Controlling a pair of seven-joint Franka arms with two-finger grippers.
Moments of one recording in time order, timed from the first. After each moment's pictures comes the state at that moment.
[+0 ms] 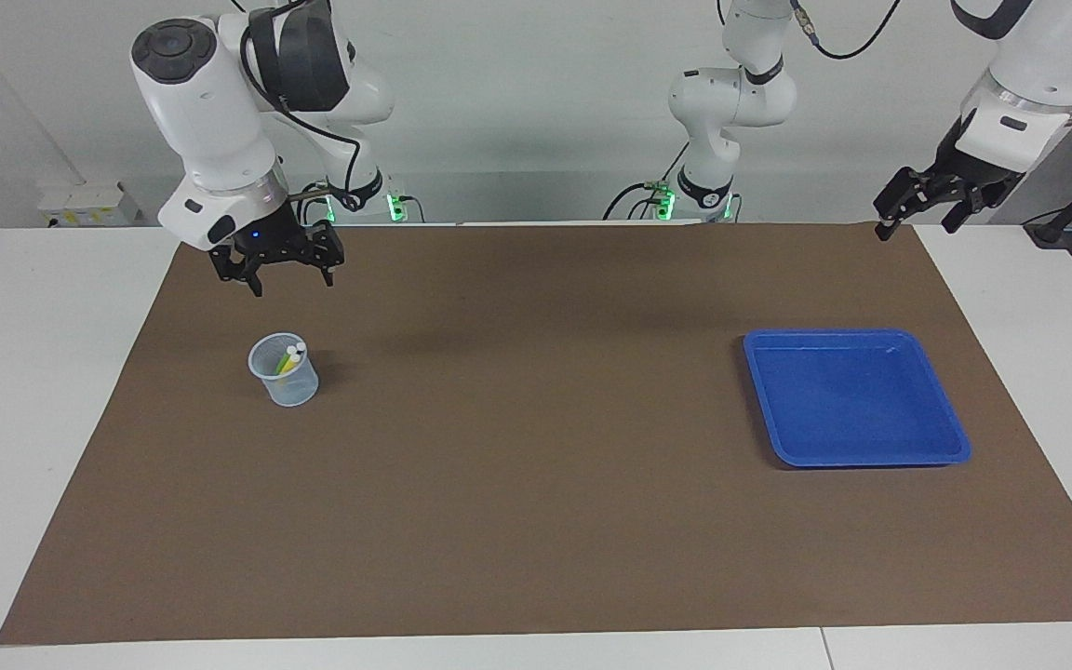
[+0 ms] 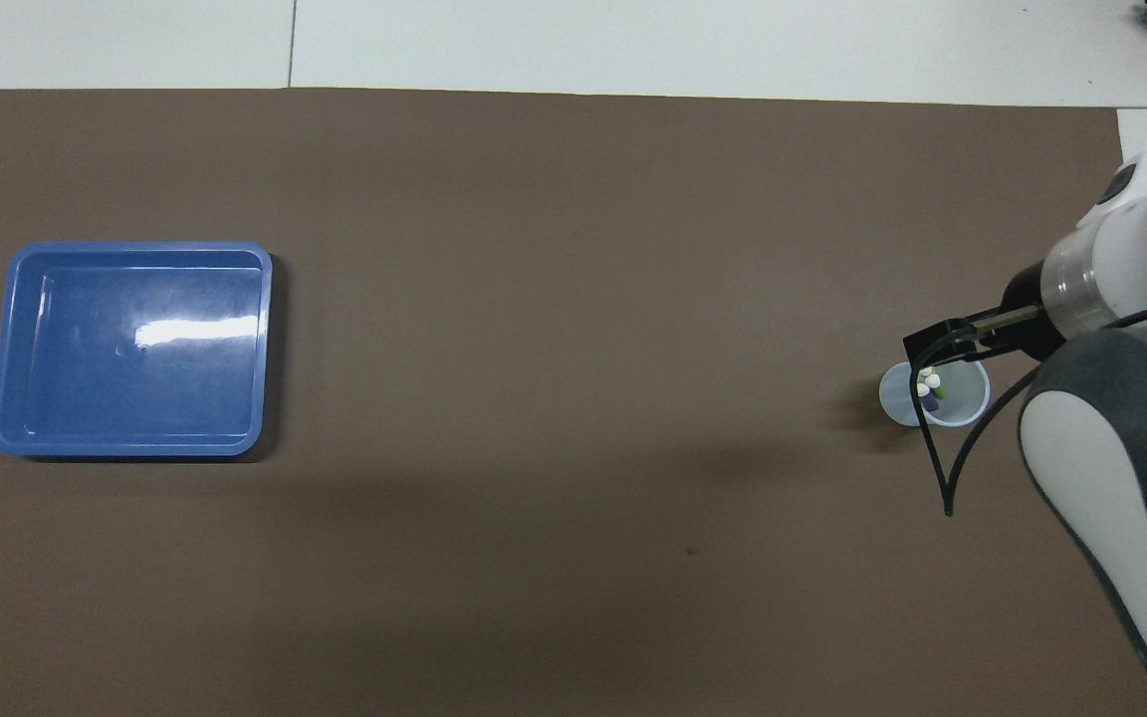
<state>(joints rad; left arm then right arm) -0.15 0.04 0.18 -1.43 0.01 1.43 -0.01 -0.01 -0.01 0.13 -1.73 -0.02 1.68 -0.06</state>
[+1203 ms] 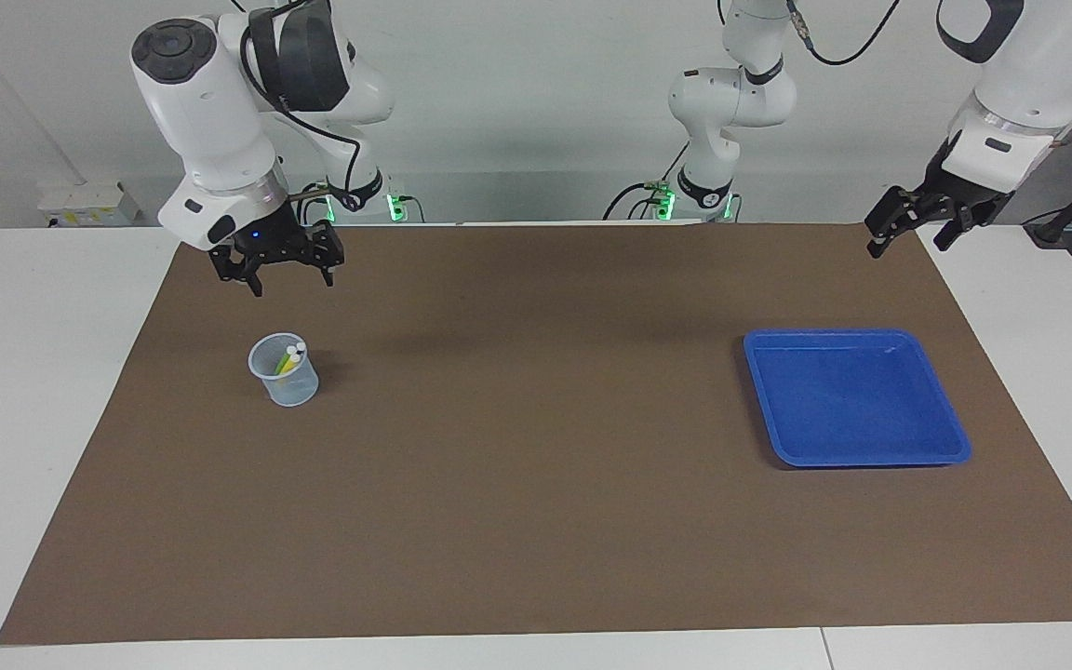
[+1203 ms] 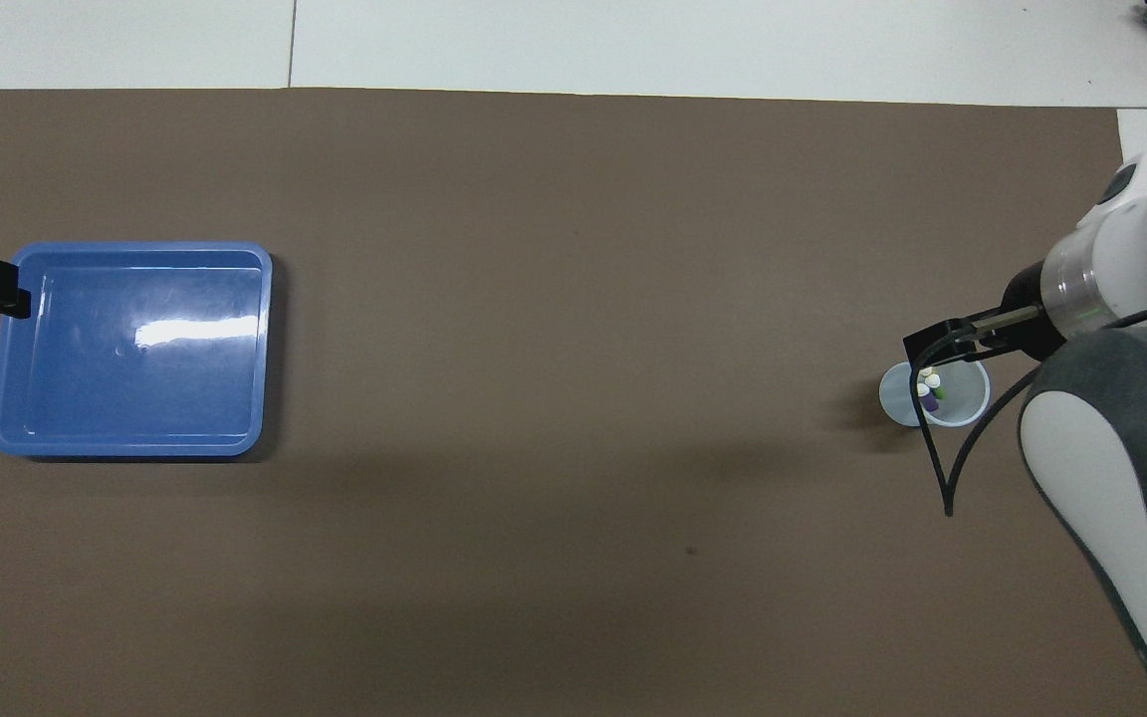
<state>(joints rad) -0.16 0.04 0.18 -1.50 0.01 1.52 -0.01 -0.01 -0.01 0.13 -1.73 -0.02 1.68 -0.06</state>
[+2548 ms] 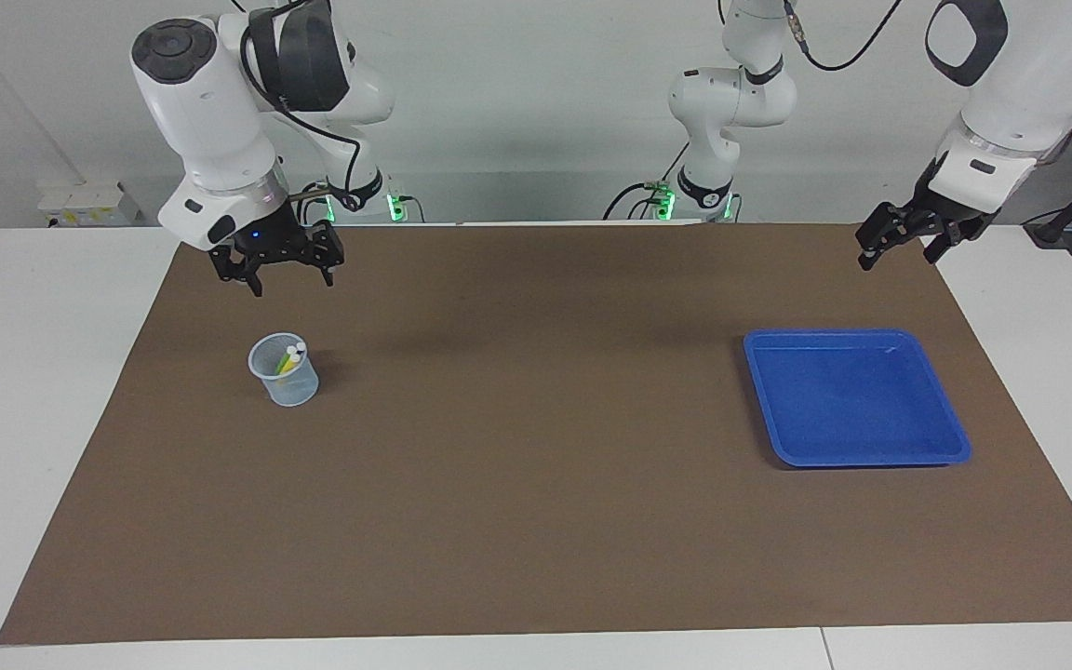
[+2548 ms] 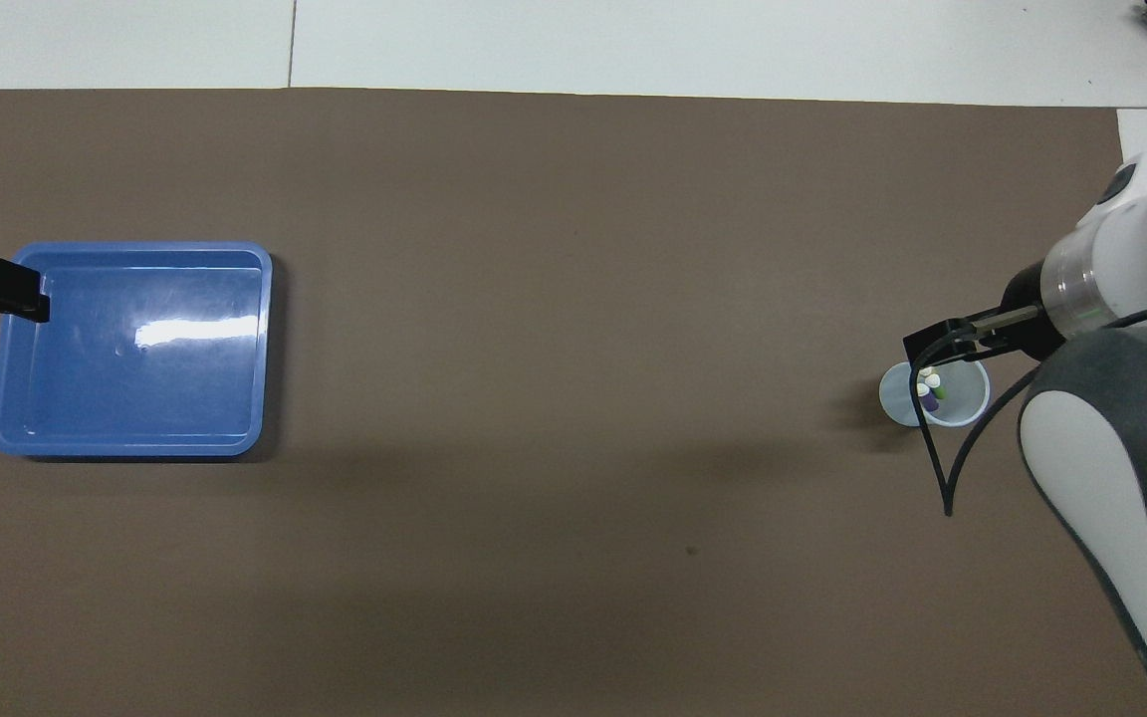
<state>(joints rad) -0.17 0.03 0.18 -1.54 0.01 1.55 -0.01 -0.01 0.00 0.13 -1.73 -0.02 1.68 -0.06</state>
